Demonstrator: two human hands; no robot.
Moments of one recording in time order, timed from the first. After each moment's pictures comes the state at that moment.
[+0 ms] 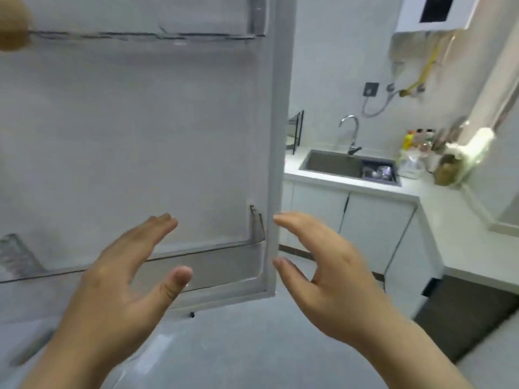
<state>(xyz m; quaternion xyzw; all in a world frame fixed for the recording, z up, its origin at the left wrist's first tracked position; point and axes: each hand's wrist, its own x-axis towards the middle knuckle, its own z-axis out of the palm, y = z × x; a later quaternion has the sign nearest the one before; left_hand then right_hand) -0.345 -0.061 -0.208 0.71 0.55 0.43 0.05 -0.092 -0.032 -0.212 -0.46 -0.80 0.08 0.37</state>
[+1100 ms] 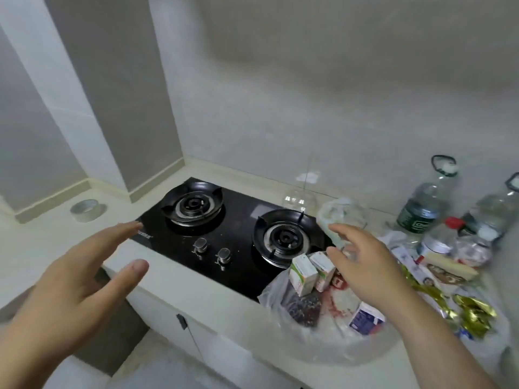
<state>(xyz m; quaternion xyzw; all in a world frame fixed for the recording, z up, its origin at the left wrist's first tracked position) 0.349 -0.122 -0.276 0.92 -0.04 0.18 0.34 0.418 -0.500 -0.310 -0.92 -0.02 -0.05 0.39</state>
